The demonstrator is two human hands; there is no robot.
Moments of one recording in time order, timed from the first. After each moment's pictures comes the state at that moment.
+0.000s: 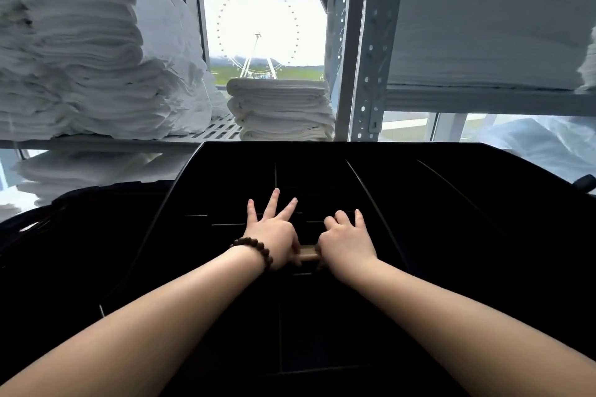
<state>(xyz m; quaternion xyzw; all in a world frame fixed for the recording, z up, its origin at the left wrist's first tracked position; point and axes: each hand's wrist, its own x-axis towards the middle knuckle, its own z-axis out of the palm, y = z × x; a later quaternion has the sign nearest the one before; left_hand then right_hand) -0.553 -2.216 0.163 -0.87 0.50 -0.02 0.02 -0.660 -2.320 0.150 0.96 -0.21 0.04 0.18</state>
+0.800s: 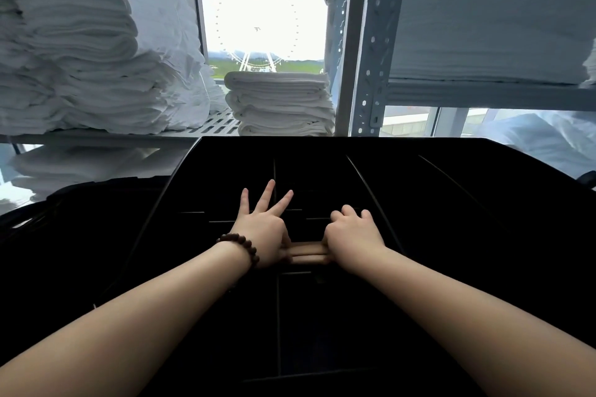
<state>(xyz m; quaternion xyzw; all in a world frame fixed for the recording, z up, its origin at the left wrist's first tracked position) -0.542 -2.206 0.164 -0.85 0.52 -0.07 0.06 -0.663 -2.330 0.162 0.96 -0.22 0.01 0.15</state>
